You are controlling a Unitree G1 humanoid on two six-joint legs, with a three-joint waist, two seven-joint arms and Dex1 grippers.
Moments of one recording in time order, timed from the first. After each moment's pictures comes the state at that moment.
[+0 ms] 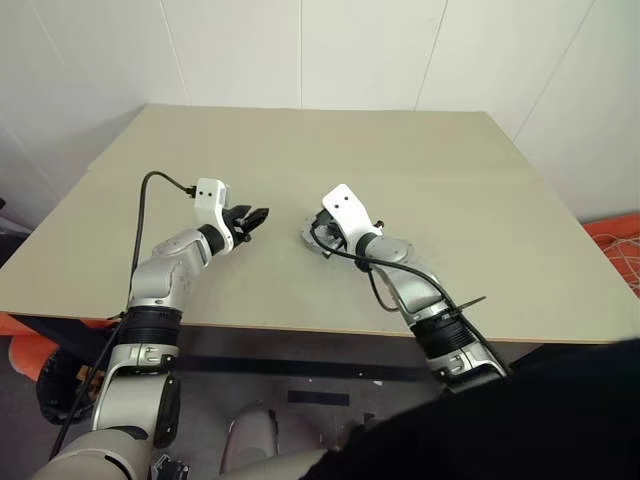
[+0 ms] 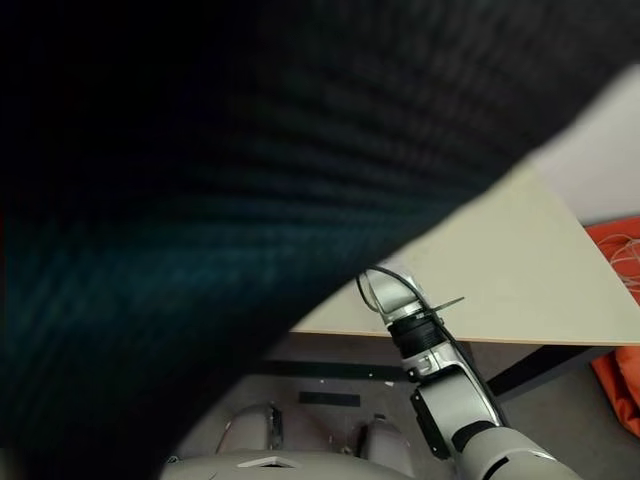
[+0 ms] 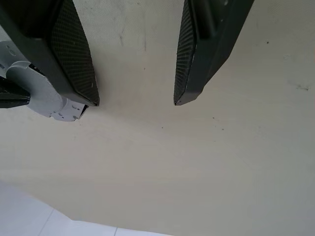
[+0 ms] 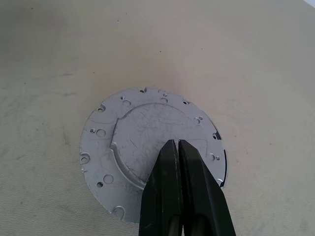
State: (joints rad) left arm -0.55 0.31 0.13 0.30 -0.37 0.54 -0.52; right arm -0.59 -0.14 0.27 0.26 -0.15 0.51 0.34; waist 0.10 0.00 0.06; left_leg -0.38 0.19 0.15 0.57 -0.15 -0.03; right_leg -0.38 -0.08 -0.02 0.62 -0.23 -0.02
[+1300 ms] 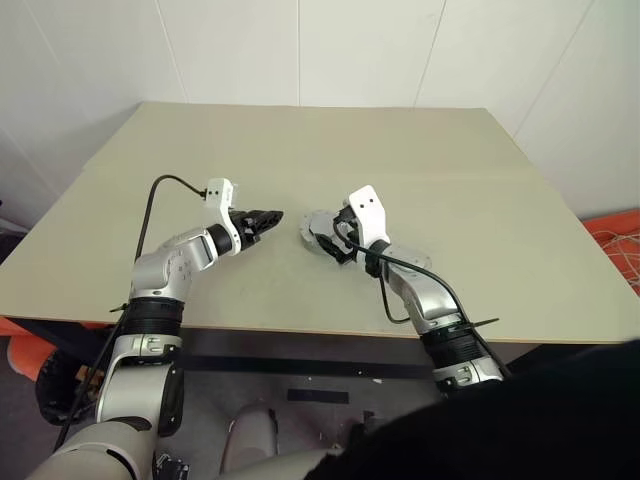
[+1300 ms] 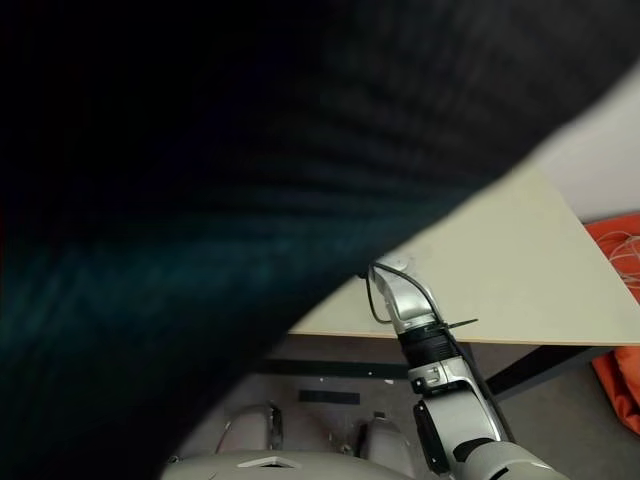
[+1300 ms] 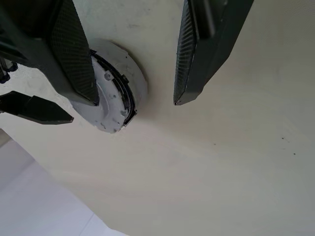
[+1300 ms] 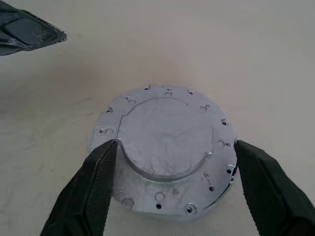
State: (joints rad) left arm -0.60 0.30 0.15 0.32 -0.49 0.71 -0.60; right arm -0.50 -0.12 0.15 0.22 0.04 0.42 0.43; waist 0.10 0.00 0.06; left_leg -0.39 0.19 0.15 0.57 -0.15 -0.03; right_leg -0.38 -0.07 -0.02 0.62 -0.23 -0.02
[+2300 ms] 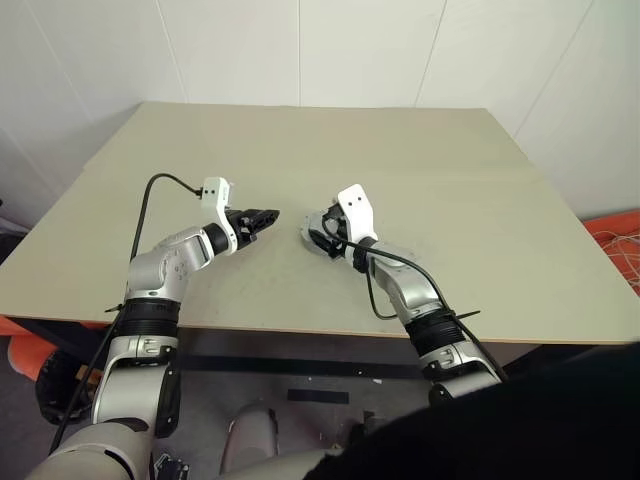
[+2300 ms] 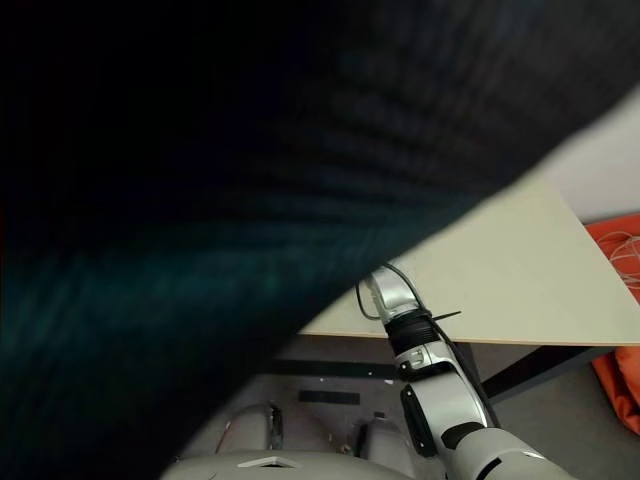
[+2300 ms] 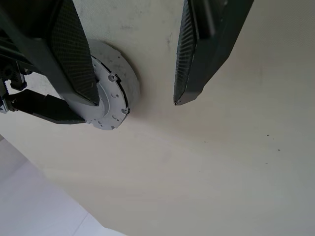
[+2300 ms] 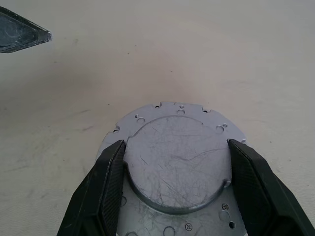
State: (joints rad) left arm -0.59 0.32 0.15 0.31 -0.49 0.71 -0.58; right arm -0.59 -0.07 0.14 0.44 0.02 0.30 0.40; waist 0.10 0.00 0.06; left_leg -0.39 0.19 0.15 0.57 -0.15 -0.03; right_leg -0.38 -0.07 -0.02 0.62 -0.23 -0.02
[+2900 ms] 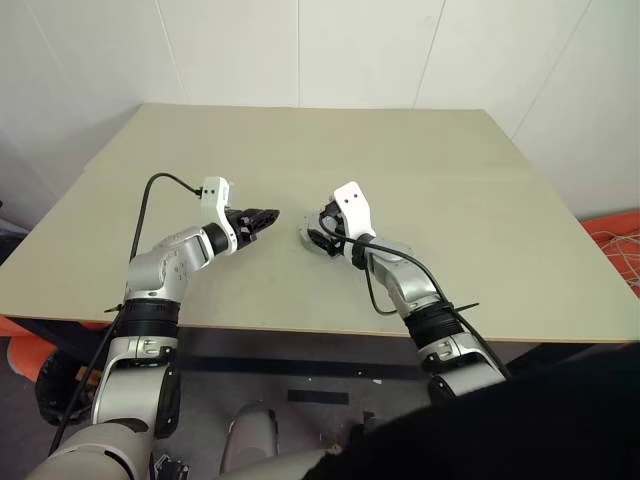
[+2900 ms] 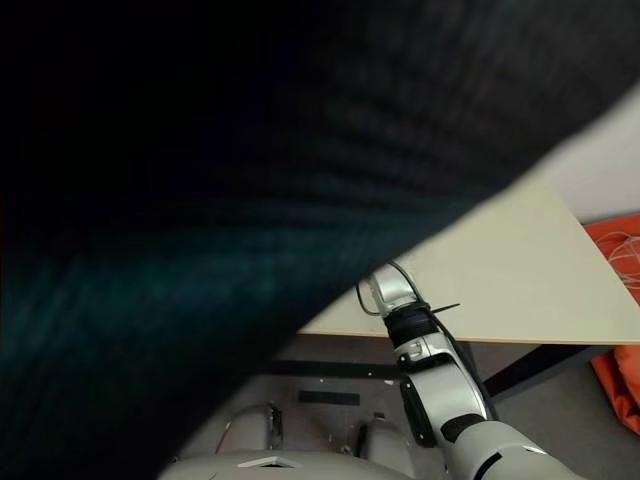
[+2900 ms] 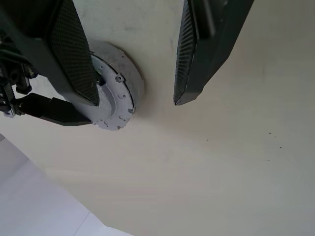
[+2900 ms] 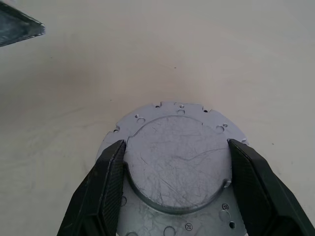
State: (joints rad) left arm -0.58 0.32 0.15 0.29 -0.49 0.71 -0.58; right arm -0.65 -0.07 0.14 0.51 0.02 0.34 0.39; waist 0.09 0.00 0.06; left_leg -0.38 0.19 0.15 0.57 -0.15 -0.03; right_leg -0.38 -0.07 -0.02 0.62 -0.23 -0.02
